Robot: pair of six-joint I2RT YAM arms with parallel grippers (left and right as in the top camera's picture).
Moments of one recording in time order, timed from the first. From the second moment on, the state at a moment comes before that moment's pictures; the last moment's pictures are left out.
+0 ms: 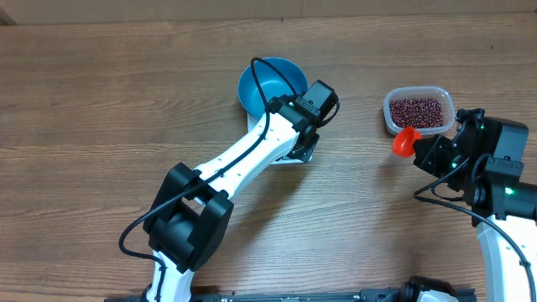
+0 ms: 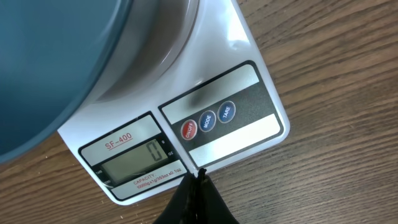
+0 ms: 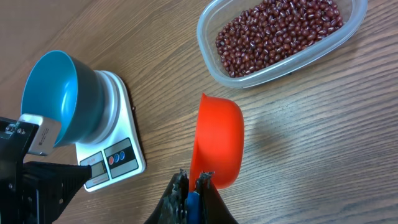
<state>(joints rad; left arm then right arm) -0.71 2.05 1.64 -0.96 -0.17 -0.25 -0.22 1.07 0.93 -0.77 -0.34 0.33</state>
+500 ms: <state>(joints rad) -0.71 2.05 1.64 -0.96 -0.17 -0.25 -0.22 1.07 0.93 -0.77 -0.34 0.33</state>
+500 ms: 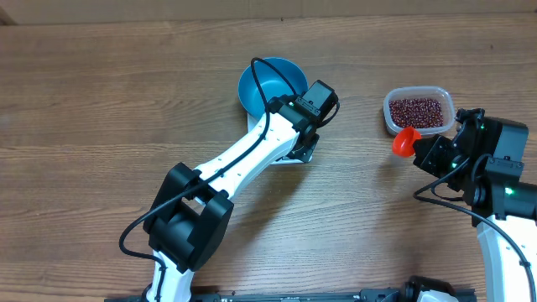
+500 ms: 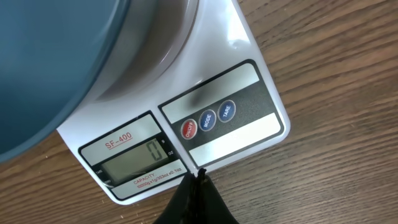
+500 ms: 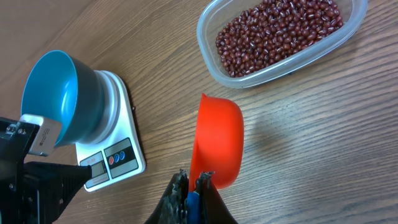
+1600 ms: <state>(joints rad) -0.71 2.05 1.64 -0.86 -0.17 -0.25 -0.22 1.07 0.93 -0.77 -0.34 0.33</state>
